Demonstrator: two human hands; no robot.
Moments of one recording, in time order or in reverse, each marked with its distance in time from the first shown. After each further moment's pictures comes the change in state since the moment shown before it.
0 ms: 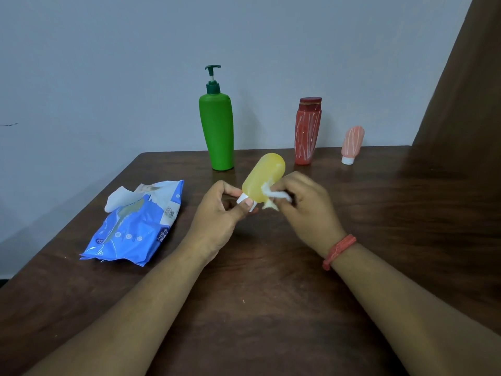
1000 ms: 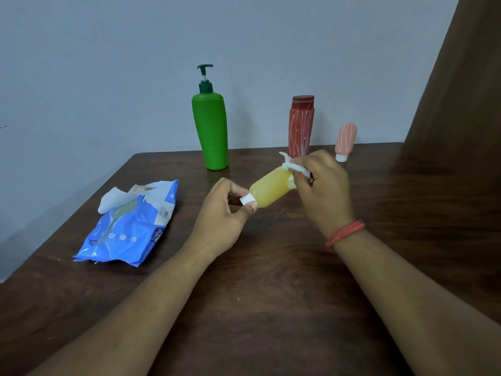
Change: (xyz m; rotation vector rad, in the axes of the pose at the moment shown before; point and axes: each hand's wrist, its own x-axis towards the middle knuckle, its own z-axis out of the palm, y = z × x) left_hand -0.001 0.003 0.010 0.378 0.034 0.155; right_hand 0.014 0.012 -0.022 -0.199 0.227 0.082
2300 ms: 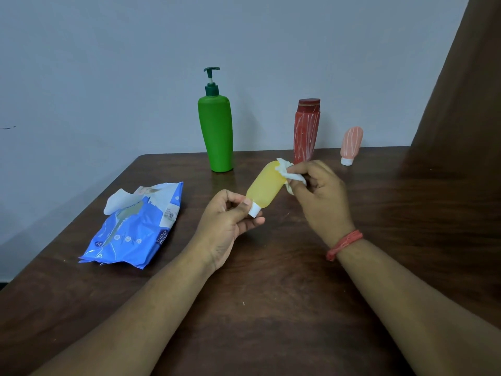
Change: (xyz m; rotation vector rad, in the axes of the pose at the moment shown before) left_hand -0.002 0.000 0.003 -0.798 -0.043 -0.333; right_hand -0.007 -0.007 0.008 0.396 -0.049 0.133
